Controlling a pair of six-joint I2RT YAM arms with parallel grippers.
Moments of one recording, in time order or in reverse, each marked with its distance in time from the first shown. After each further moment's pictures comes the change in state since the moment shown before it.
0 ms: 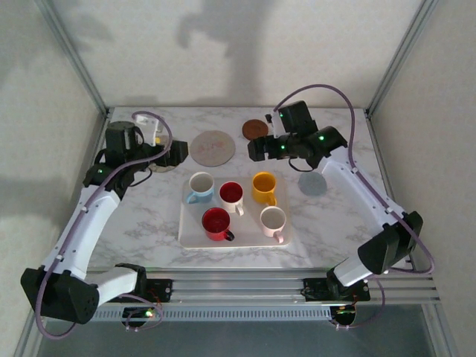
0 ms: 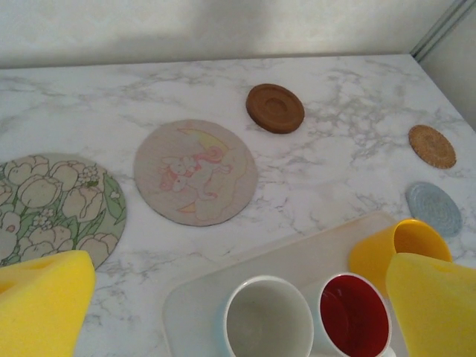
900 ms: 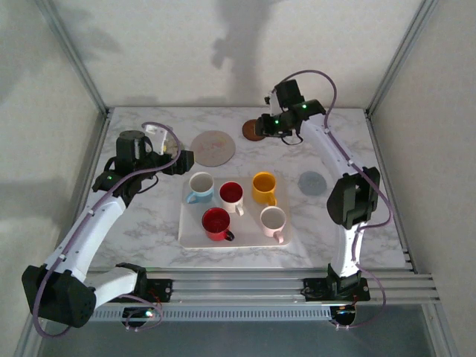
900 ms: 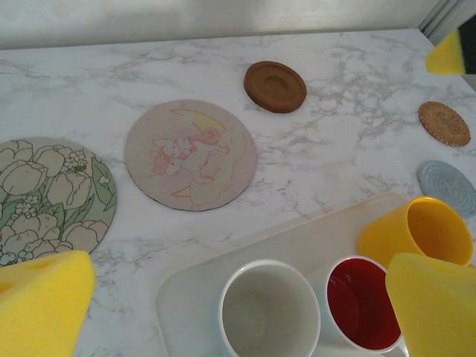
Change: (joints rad) left arm -0.056 -0.017 -0.112 0.074 -0.055 0.003; right arm -0.143 0.462 0.382 -0.019 -0.114 0.011
